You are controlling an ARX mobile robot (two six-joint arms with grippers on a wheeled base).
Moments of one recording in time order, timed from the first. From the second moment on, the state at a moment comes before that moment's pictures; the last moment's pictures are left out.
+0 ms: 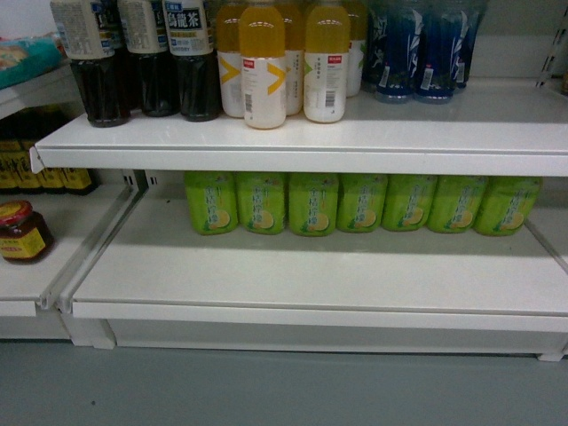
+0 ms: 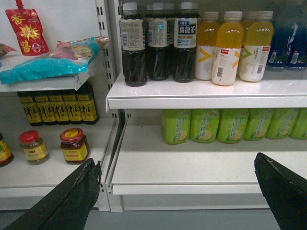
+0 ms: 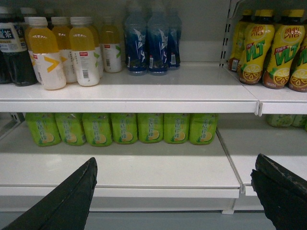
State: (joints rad) left arm 0.00 0.01 0.01 0.00 0.00 0.00; right arm 0.00 0.00 0.01 0.00 0.00 0.00
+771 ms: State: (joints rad) left arm 0.00 0.01 0.01 0.00 0.00 0.00; right arm 0.00 0.00 0.01 -0.01 0.00 0.00
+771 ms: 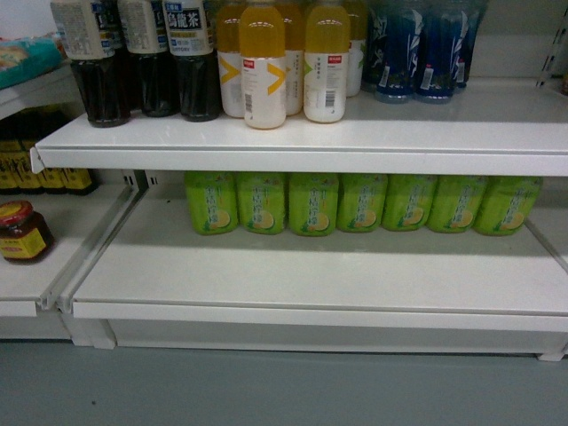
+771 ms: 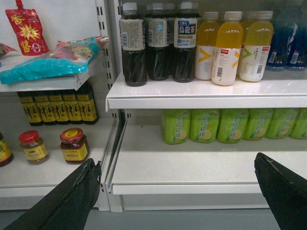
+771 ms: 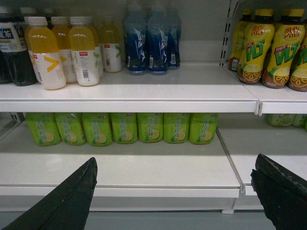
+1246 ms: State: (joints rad) left arm 0.00 0.01 0.01 0.00 0.00 0.00; right arm 0.00 0.00 0.01 0.00 0.00 0.00
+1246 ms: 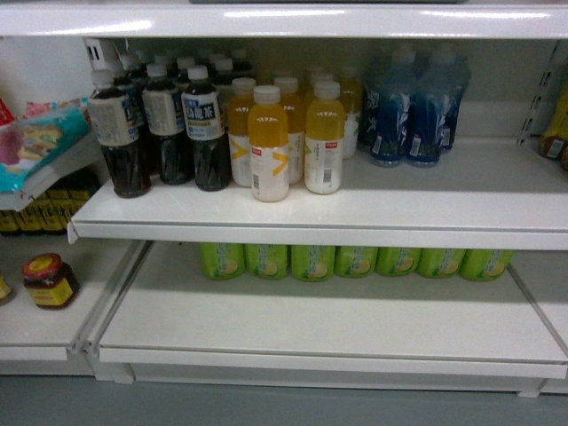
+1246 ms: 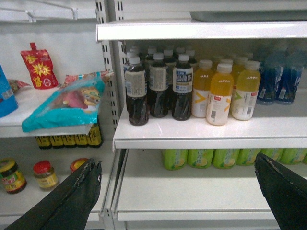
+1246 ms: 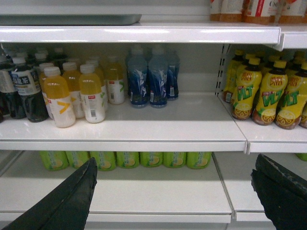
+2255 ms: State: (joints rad) left arm 0.00 0.01 0.01 0.00 0.00 0.00; right arm 0.00 0.00 0.01 0.00 0.00 0.00
